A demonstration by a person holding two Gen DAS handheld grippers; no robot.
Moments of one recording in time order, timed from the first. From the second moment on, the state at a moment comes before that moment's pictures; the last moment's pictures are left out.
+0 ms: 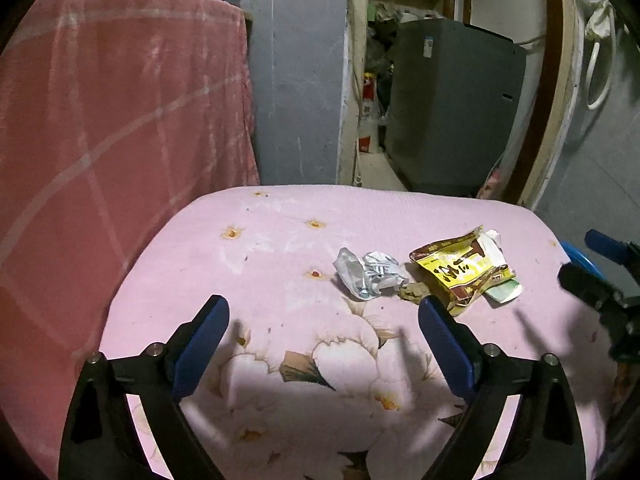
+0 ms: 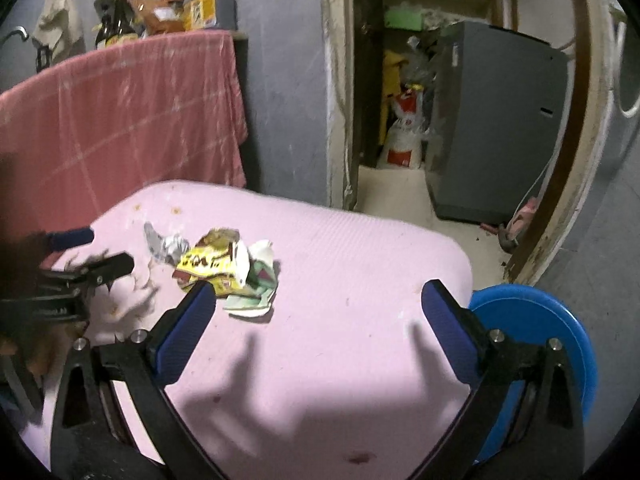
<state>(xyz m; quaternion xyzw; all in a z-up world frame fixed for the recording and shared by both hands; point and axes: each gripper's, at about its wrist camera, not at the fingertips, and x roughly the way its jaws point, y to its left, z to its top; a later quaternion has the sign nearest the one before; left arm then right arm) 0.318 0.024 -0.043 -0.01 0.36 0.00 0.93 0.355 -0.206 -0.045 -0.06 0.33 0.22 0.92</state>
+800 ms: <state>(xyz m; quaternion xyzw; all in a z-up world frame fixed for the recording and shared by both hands) 0.368 0.028 -0.050 -0.06 0.42 -0.07 0.90 0.385 -0.163 -0.075 -0.10 0.43 0.30 0.85</state>
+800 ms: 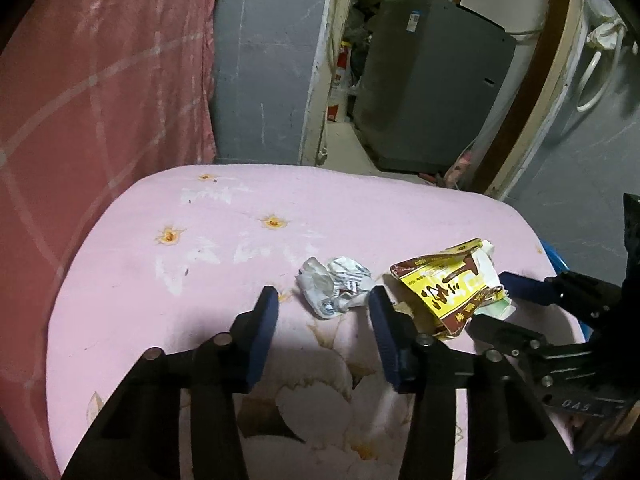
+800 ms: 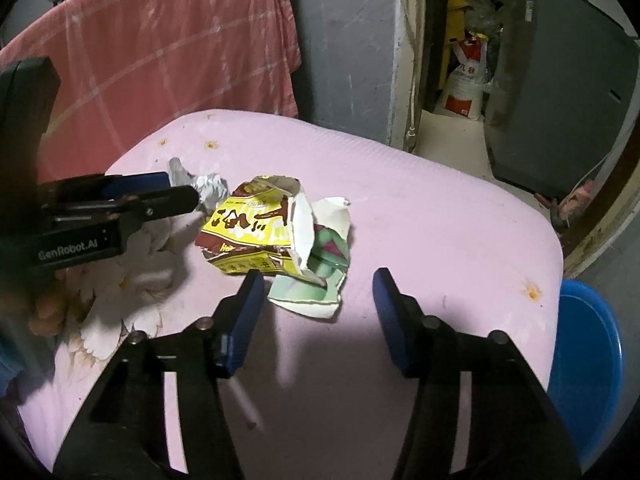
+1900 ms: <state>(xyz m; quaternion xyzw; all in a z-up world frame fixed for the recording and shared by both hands) 0.363 0.025 -0.052 -0.09 0.42 -0.09 0.90 0.385 -0.200 -0.070 -0.04 0.42 0.29 0.86</state>
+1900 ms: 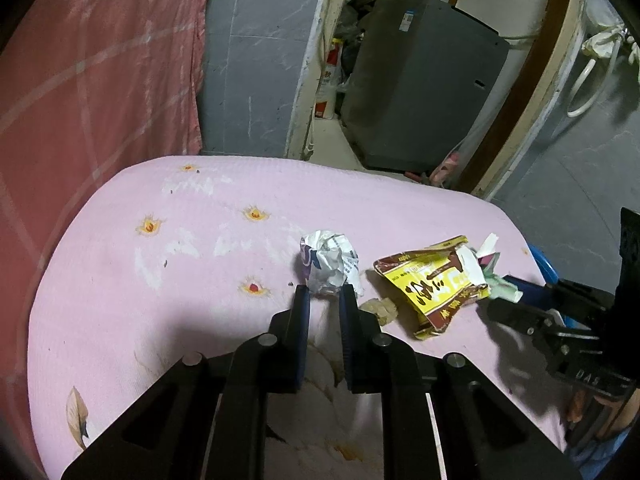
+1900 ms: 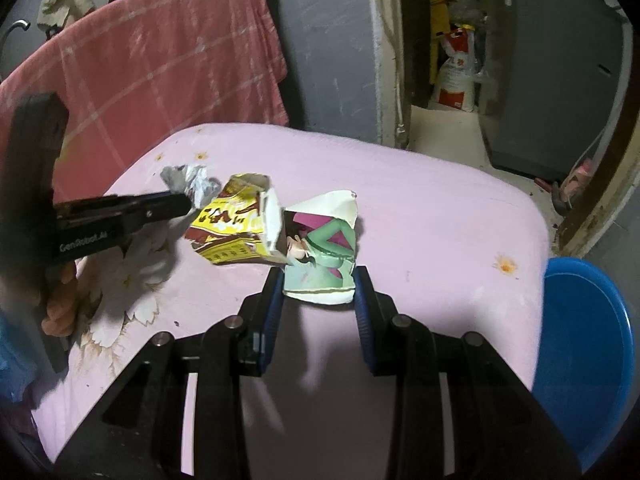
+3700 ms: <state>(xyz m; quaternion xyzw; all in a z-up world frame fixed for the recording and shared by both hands) 0.303 -0.055 0.020 -0.03 0.24 -0.15 0.96 0.342 -0.263 -0.001 0.04 0.22 0.23 0.95</state>
